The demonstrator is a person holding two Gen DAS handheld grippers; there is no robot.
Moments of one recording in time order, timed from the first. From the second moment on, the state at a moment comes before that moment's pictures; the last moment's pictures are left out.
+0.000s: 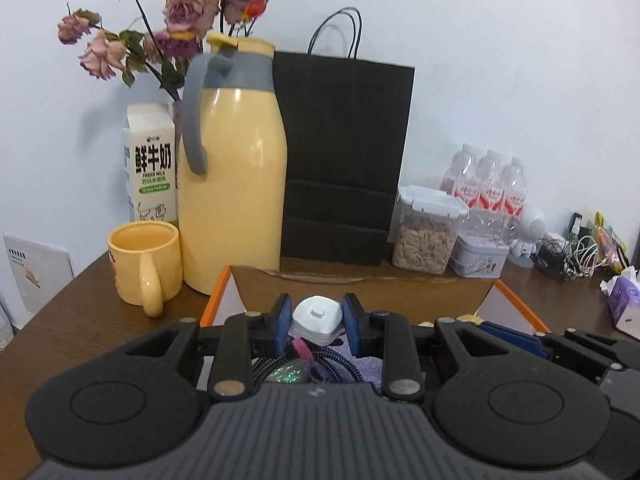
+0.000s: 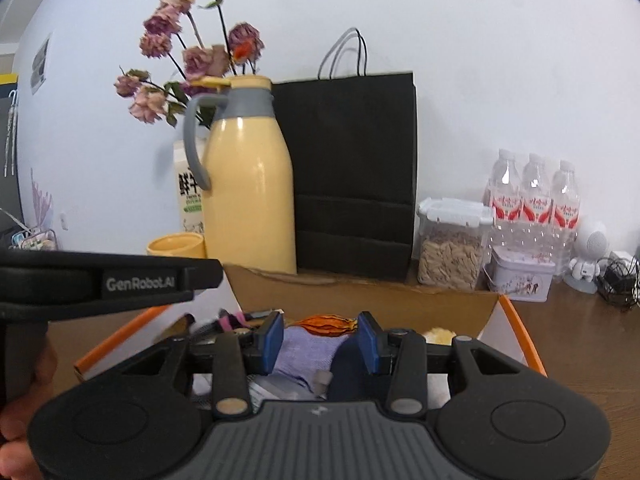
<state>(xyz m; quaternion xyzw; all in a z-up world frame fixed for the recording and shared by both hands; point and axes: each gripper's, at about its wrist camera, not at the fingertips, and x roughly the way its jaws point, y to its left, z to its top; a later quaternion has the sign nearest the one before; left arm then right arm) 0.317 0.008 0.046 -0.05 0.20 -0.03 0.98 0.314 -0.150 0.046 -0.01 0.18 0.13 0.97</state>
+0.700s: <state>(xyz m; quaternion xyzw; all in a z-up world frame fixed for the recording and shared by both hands) 0.312 0.006 0.046 -0.03 0.17 -0.01 0.98 0.315 -0.167 0.044 0.00 0.19 0.09 0.98</state>
